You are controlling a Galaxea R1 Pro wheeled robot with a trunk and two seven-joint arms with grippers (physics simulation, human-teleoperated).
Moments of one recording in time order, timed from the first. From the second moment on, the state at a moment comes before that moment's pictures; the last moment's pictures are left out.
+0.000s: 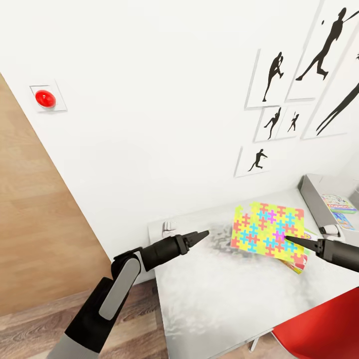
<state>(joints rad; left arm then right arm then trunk) -0.50 -0.06 -0.35 -1.40 0.85 0.61 -0.51 -0.40 -0.50 -0.45 -1.44 -0.31 1.04 1.37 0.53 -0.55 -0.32</state>
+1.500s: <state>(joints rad) -0.50 -0.06 -0.36 -1.41 0.86 0.63 -0.48 -0.39 -0.49 -0.58 -1.46 -0.31 1.04 1.37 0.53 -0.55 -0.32</state>
